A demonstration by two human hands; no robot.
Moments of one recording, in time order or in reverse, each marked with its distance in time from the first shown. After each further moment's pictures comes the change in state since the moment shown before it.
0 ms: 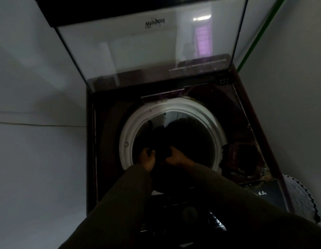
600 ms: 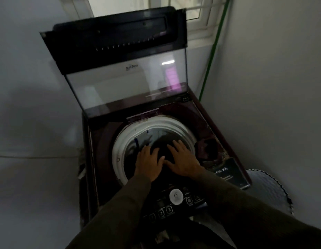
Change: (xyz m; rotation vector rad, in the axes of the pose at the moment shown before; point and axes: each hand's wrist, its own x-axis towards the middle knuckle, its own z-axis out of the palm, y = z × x) left_hand -0.112 0.046 -0.003 0.859 0.165 0.795; right_hand -0.132 0.025 -0.040 -0.599 0.531 -0.358
